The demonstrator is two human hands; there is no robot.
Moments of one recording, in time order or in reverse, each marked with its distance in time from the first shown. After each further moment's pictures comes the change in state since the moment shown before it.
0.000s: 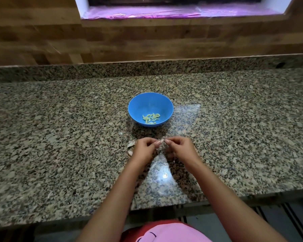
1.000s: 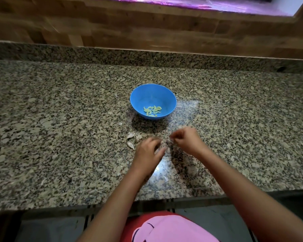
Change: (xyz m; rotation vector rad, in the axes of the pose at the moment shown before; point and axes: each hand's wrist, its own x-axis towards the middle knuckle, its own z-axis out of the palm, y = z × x) left_hand -0.026 -0.025 0.009 0.545 0.026 0.348; right_hand 0.008 -0.020 -0.018 -0.704 -0.115 -0.160
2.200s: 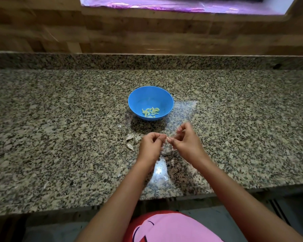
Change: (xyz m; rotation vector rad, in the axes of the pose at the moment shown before) left_hand 0.013 0.036 -0.007 -0.776 0.043 -0.389; right_hand -0.037 -0.014 0.009 0.380 0.218 -0.018
